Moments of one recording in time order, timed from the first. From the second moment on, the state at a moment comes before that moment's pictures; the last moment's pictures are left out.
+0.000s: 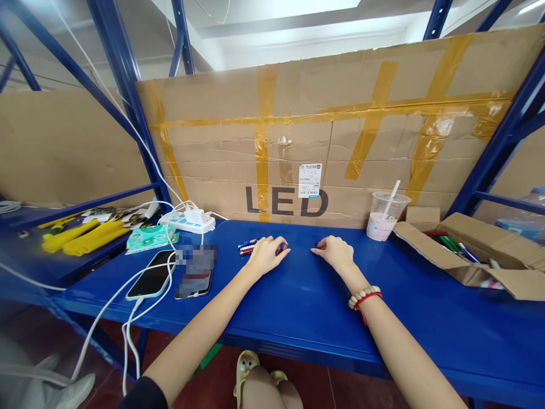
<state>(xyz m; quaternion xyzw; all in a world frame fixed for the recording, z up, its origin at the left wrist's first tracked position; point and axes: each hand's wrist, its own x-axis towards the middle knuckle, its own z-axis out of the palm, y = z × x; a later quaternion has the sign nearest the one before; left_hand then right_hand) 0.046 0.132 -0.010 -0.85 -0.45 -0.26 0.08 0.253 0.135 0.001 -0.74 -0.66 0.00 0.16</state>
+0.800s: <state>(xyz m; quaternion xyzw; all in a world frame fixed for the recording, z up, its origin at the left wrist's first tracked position) 0.047 0.129 -0.012 -0.86 -0.45 -0.25 0.07 0.247 0.135 0.001 -0.70 -0.66 0.04 0.26</state>
